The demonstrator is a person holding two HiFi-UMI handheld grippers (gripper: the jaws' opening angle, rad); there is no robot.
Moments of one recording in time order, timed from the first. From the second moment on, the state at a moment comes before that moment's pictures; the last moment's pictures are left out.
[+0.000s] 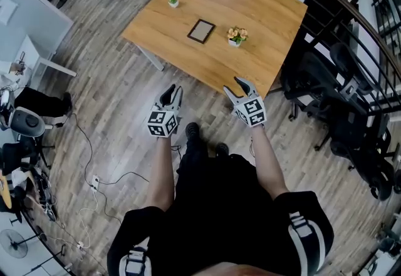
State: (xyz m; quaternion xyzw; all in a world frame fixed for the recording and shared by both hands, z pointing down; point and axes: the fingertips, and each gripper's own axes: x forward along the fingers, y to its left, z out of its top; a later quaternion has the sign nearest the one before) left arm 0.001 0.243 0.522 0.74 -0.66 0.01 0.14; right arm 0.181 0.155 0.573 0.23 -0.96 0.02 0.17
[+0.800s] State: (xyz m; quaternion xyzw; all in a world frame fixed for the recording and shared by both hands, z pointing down) left arm -0.097 0.169 0.539 0.76 -0.64 0.04 0.15; right arm 0.109 0.090 0.587 0.31 -0.93 0.05 0.18
